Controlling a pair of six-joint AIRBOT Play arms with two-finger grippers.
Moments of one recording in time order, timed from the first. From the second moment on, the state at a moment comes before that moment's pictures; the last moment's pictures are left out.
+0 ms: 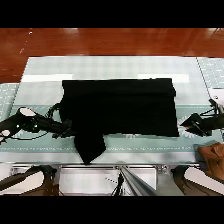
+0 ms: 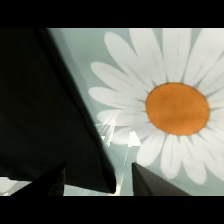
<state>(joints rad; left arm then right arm) 0.13 -1.28 0.49 0.80 -1.15 -1.20 -0.65 -1.25 0.69 -1.11 1.30 1.23</state>
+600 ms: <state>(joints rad) 0.17 -1.26 0.64 0.82 -1.16 -1.18 -0.37 -1.21 0.68 -1.07 1.17 1.33</state>
